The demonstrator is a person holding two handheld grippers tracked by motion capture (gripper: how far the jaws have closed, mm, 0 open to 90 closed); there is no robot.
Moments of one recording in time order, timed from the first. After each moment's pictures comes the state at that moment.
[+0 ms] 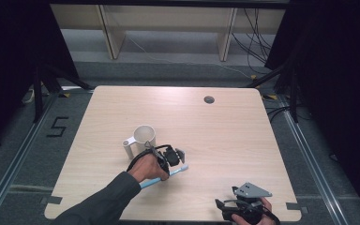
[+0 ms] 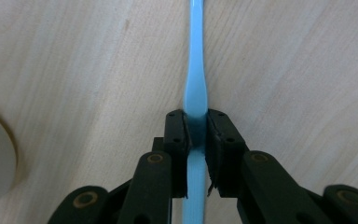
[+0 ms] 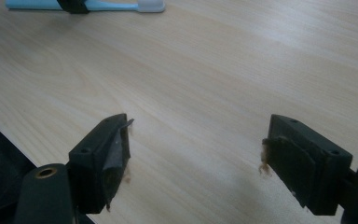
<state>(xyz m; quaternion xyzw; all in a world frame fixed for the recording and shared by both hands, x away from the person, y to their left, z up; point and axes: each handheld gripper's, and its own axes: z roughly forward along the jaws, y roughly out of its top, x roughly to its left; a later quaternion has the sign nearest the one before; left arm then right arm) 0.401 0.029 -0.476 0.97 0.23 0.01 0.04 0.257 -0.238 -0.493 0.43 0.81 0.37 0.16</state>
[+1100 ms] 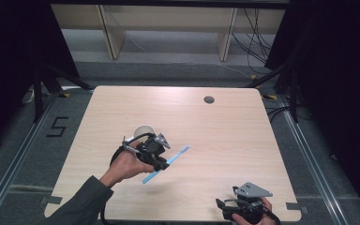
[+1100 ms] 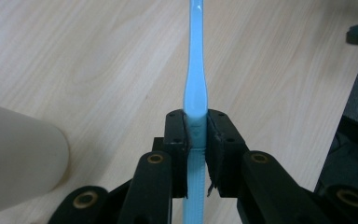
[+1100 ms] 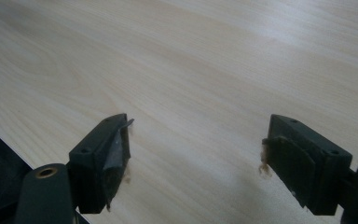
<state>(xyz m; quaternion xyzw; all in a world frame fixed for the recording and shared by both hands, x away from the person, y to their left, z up) 0.380 0.080 -0.403 0.93 0.25 0.03 0.28 0.257 -0.238 -0.495 0.45 0.80 0.37 0.15</state>
